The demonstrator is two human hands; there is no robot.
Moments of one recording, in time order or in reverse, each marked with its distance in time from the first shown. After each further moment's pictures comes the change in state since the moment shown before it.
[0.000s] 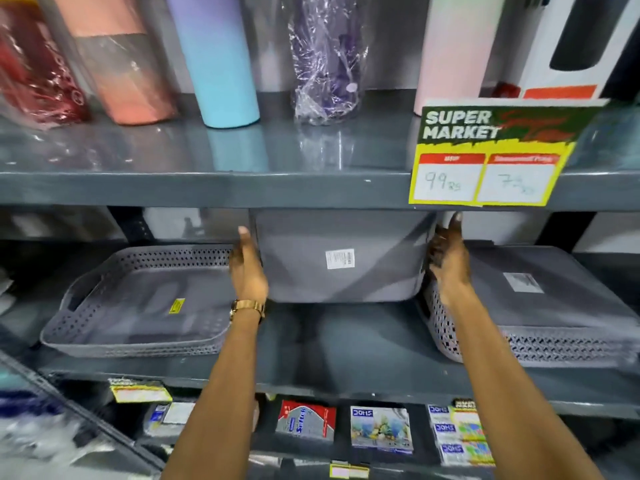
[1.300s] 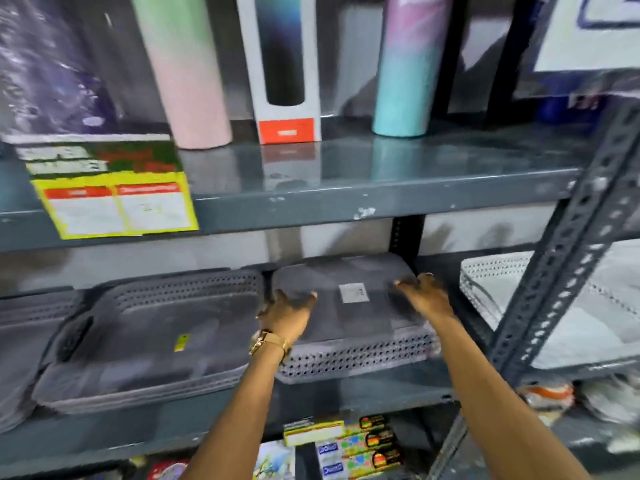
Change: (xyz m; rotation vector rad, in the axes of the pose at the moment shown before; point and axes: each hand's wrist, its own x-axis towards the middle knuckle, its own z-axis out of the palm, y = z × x) left_hand -0.204 -0.042 0.246 0.865 -0.625 0.027; right_hand 0.086 -0.043 -0.267 -0.993 0.104 0.012
